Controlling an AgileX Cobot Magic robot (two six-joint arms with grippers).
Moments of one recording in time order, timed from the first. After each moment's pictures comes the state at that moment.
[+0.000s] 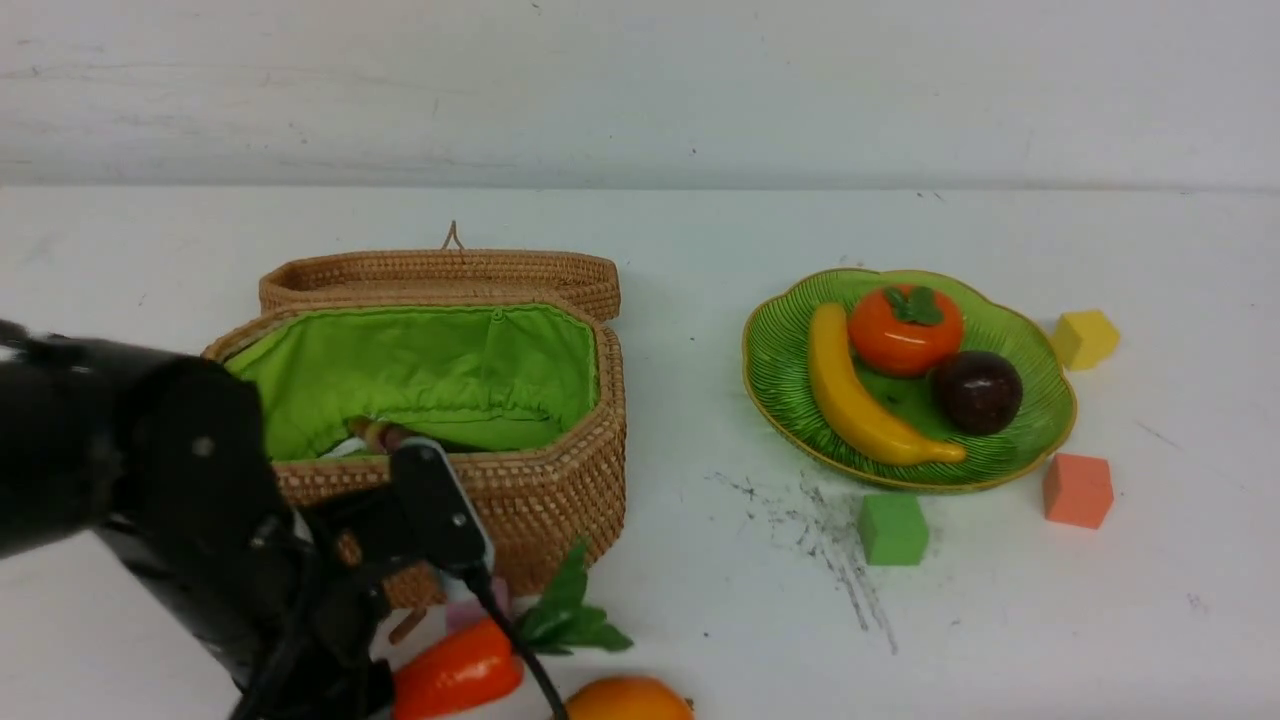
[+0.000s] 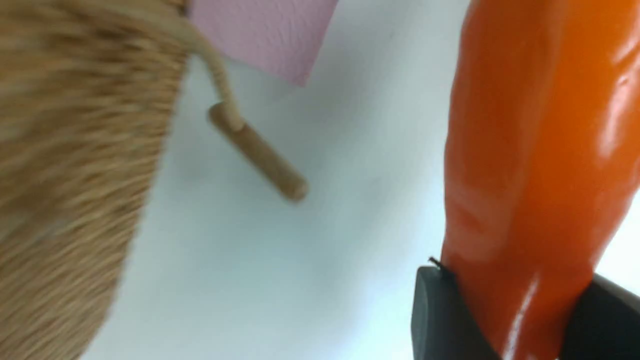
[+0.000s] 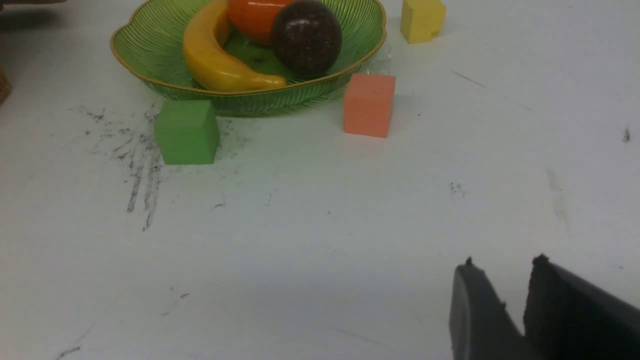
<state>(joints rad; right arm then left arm) -0.03 -0.01 0.01 0.15 0.39 -0.15 -0.42 1.45 -0.85 -0.13 0.84 0.72</state>
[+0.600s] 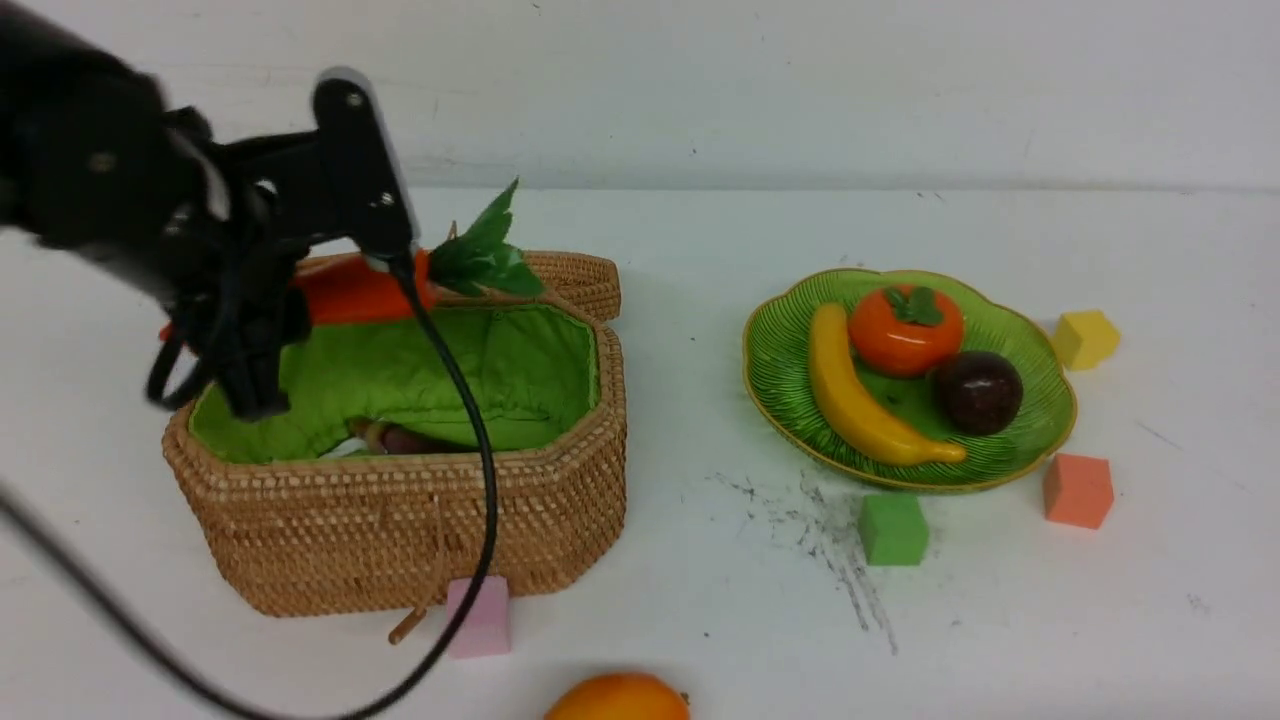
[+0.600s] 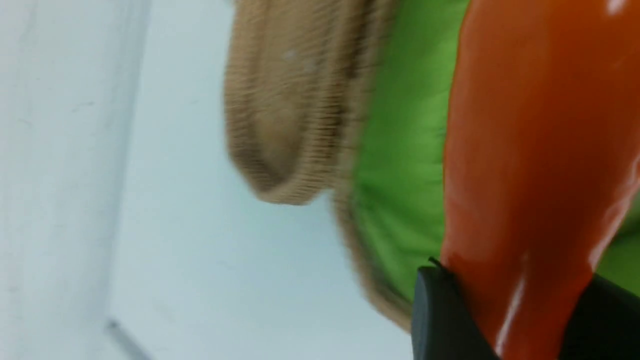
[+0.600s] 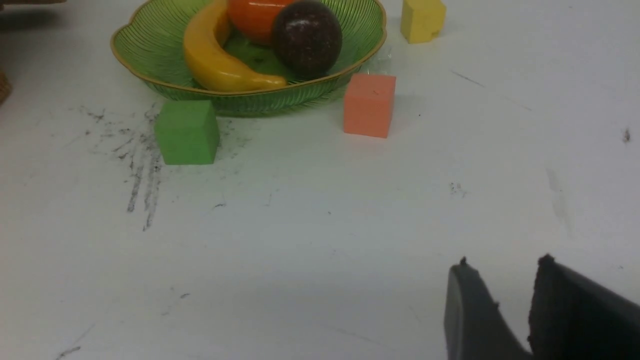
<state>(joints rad) -0.03 -0.01 0.01 0.15 0.39 -0.15 -0.33 1.55 -1.28 0.42 0.75 0.72</state>
